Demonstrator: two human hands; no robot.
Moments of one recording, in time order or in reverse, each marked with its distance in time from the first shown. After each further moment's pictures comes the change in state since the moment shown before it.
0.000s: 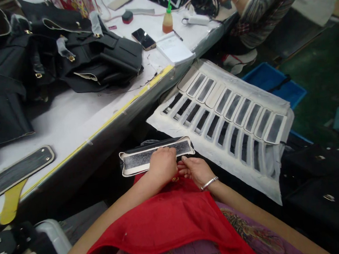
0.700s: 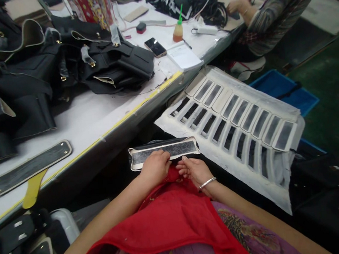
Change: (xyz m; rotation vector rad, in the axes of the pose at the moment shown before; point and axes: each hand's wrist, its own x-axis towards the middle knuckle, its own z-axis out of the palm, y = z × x) left_hand -0.036 -0.036 -0.013 -0.081 -0.044 -0.050; right_hand -0.007 0.004 0.025 0.028 -0.003 -0.014
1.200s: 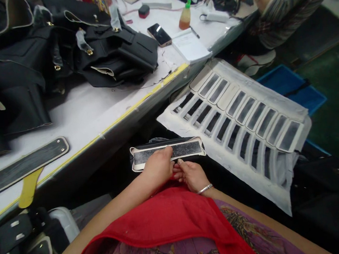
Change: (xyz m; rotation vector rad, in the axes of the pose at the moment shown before) left_hand 0.011 -0.004 -0.008 -0.081 -0.067 -0.105; right_hand 0.010 0.018 0.021 -0.002 -0.083 -0.020
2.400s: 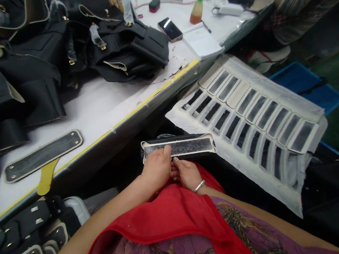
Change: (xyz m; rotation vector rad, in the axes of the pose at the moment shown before) left_hand -0.030 -0.028 -0.004 0.168 0.132 0.038; right_hand 0.000 0.020 0.047 -0.009 -0.043 0.044
